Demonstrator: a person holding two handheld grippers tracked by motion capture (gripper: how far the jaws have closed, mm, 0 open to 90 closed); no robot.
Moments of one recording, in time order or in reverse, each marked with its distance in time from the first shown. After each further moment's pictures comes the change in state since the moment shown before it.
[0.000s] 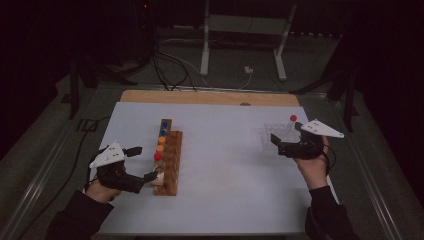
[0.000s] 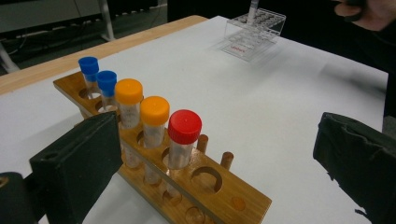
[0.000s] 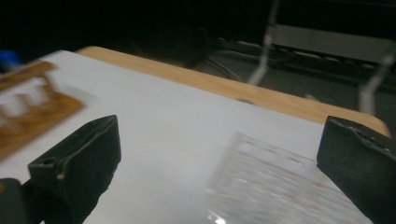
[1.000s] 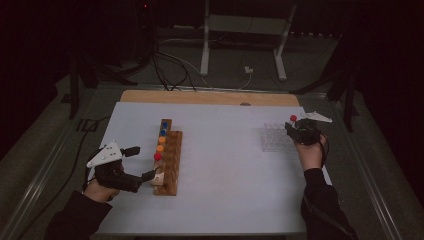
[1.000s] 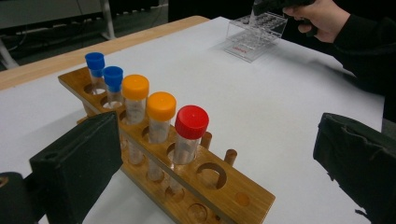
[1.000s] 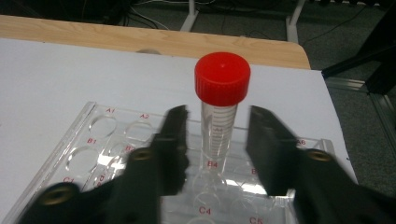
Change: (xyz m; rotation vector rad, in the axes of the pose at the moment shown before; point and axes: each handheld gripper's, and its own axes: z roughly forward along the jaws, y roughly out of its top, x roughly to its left) left arm 0.004 -0.001 -0.004 -0.005 -0.005 -0.018; right arm -0.065 -0.028 0.072 0.201 -0.284 0.133
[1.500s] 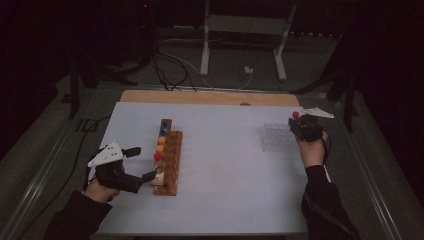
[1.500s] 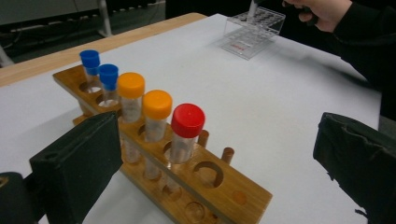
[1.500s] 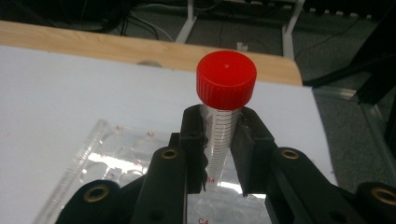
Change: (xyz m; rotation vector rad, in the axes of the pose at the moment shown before) left arm -0.002 0.001 0.002 0.017 -0.020 -0.012; right arm 0.003 0.017 -0.013 -0.019 -0.014 -0.031
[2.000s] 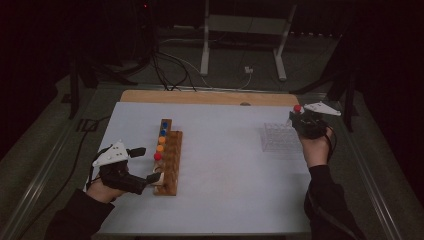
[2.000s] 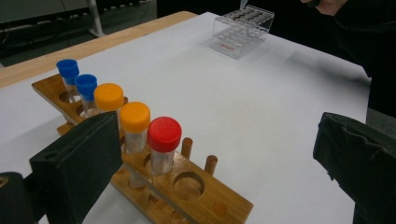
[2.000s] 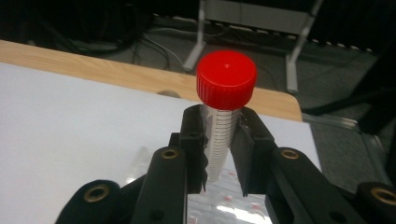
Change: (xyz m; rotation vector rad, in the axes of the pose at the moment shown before) left arm -0.011 0.010 0.005 0.013 -0.024 0.032; right arm 0.016 0.024 -0.038 -0.091 0.036 -0.051
